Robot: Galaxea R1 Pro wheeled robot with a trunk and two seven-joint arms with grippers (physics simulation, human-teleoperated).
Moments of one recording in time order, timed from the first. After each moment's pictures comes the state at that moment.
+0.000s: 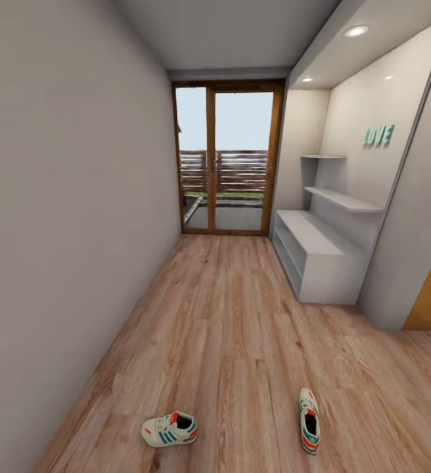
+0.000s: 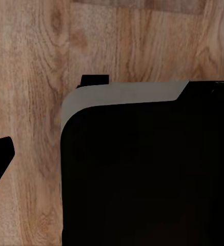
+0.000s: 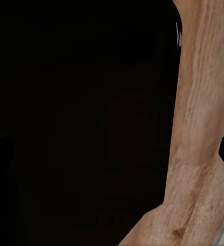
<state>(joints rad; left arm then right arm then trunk) -0.04 0.00 0.00 -0.10 0.00 -0.06 -0.01 0.03 0.00 0.01 -0.03 0.00 -0.04 0.01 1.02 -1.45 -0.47</state>
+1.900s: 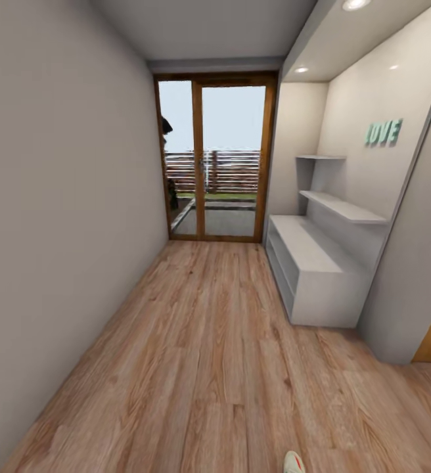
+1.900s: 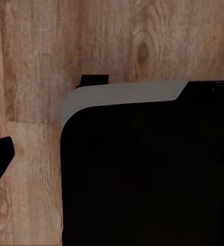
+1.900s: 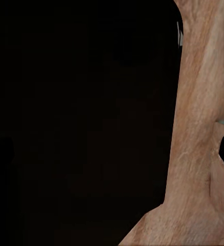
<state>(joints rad) -0.04 0.00 0.00 -0.10 0.00 -0.06 -0.01 0.03 0.00 0.01 -0.02 0.00 -0.04 0.01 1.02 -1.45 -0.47</state>
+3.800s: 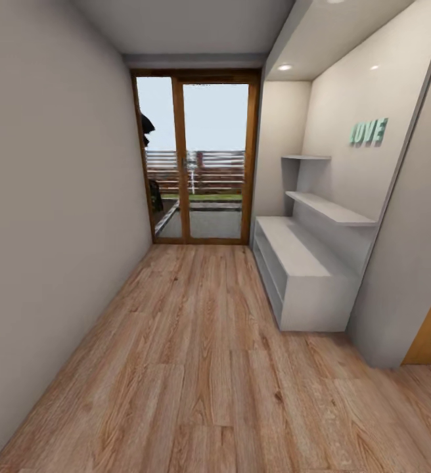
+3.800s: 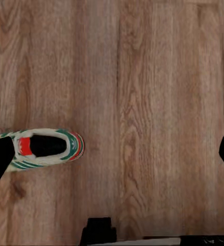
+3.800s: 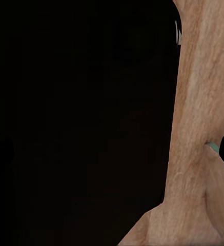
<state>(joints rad) -0.10 0.00 0.00 -0.44 0.00 -0.05 -0.01 0.03 0.00 0.01 -0.02 0.00 -0.04 0.01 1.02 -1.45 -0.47</state>
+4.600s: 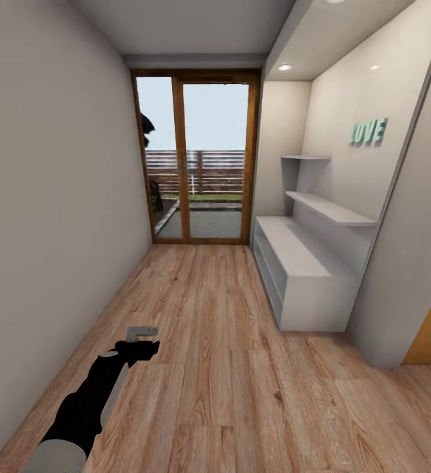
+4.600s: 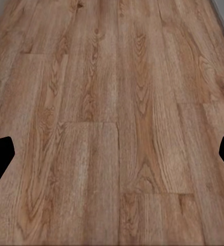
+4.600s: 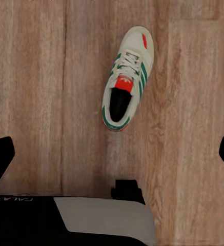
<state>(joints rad) -0.49 0.00 0.00 -1.02 0.00 0.51 -0.01 0.02 0.00 0.01 -0.78 0.00 0.31 0.00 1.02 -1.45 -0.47</state>
